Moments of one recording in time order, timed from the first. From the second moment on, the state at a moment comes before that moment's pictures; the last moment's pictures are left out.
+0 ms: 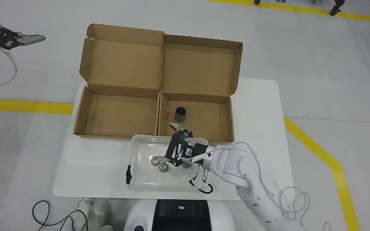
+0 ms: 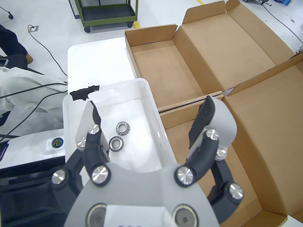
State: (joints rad) left arm 0.56 -0.16 -1.11 -1.50 0.89 -0.82 -0.11; right arm -1.29 -1.33 0.94 -1.90 -1.31 -0.63 0.45
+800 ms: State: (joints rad) left arm 0.56 -0.16 -1.11 -1.50 0.89 -0.82 -0.11; right arm -1.35 -1.30 0.99 -1.93 -1.28 -0.67 0.62
